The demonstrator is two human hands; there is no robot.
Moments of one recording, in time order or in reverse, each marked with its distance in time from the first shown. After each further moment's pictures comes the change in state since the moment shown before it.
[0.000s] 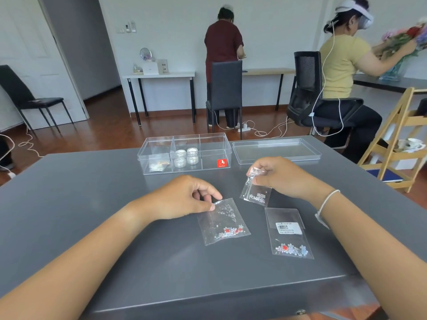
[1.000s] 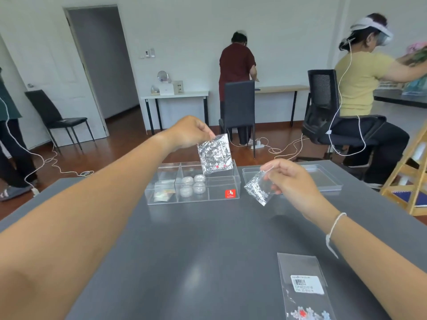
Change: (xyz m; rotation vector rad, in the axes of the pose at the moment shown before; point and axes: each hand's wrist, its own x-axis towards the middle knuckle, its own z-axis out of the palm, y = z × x) left_hand 0.122 0.025 -0.120 0.081 0.387 -0.132; right_hand 0.046 0.003 -0.009 0.485 0.345 -0.079
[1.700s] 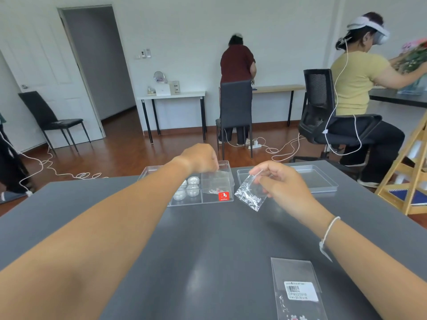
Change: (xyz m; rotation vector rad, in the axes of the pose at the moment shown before) left_hand 0.012 -0.013 0.060 0.366 -0.149 -0.007; right_hand -0.002 -0.002 0.002 -0.054 -0.059 -0.103
